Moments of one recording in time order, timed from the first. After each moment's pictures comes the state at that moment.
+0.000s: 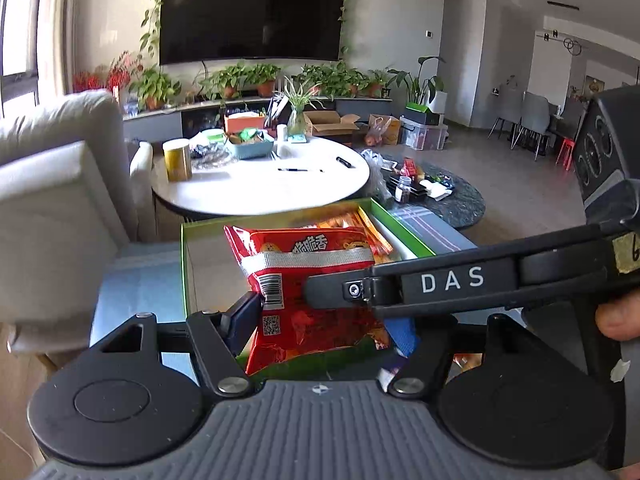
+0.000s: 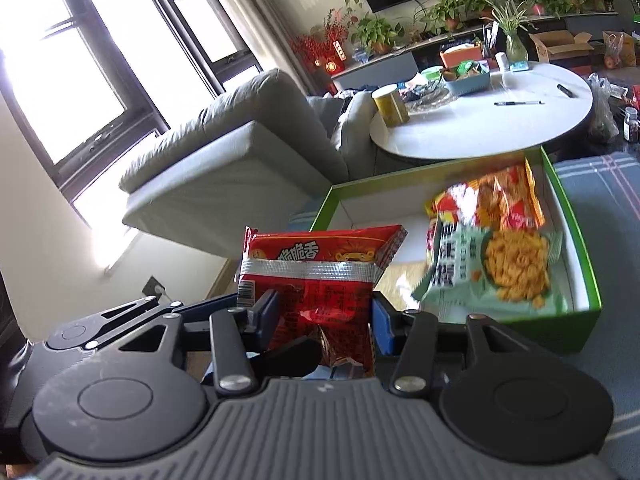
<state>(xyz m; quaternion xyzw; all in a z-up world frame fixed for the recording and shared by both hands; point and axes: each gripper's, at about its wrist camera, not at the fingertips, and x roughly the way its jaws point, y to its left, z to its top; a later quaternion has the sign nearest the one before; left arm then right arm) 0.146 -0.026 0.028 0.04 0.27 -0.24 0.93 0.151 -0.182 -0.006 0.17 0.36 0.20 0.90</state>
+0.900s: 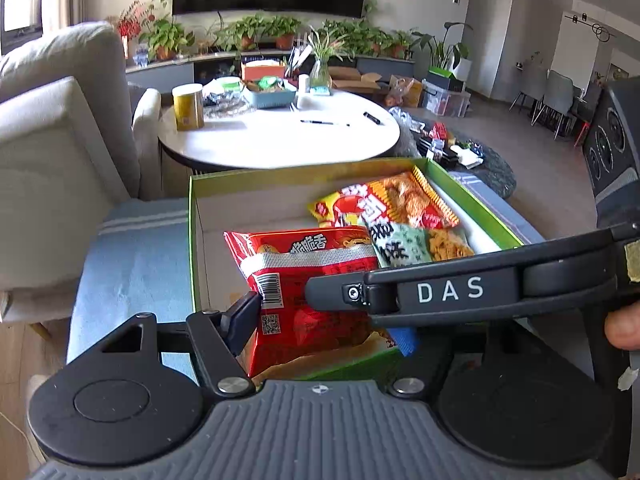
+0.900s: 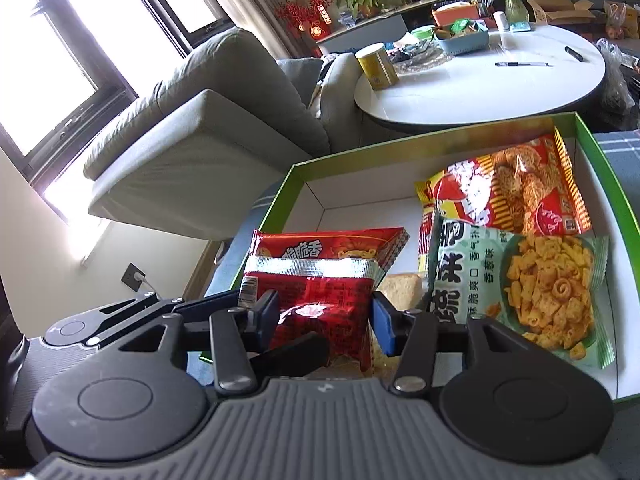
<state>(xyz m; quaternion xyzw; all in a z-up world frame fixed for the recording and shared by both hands) 0.220 -0.021 -0.028 0.03 0.35 -0.22 0.91 0.213 -0.175 -0.056 0.17 0.41 0.20 0.87</state>
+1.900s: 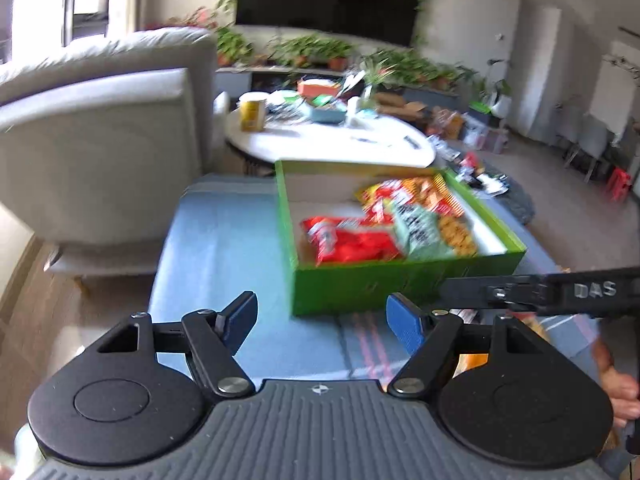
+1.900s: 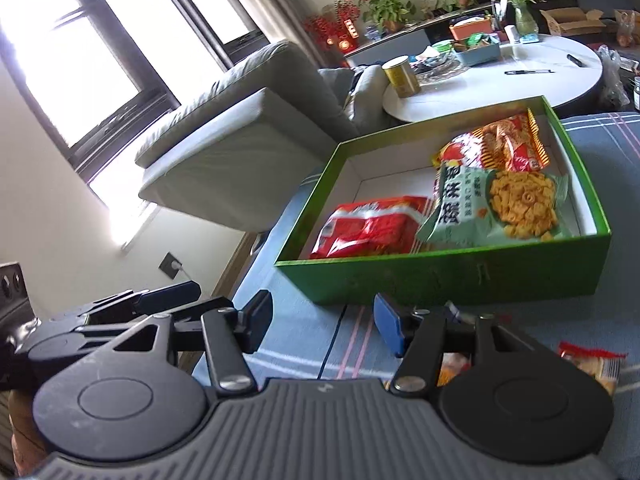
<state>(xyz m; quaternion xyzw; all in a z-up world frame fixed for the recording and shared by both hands) 0.106 0.045 -0.001 -0.02 0.33 -0.14 0.93 0.116 -0.183 -0.029 0.18 0.38 0.24 0.87</state>
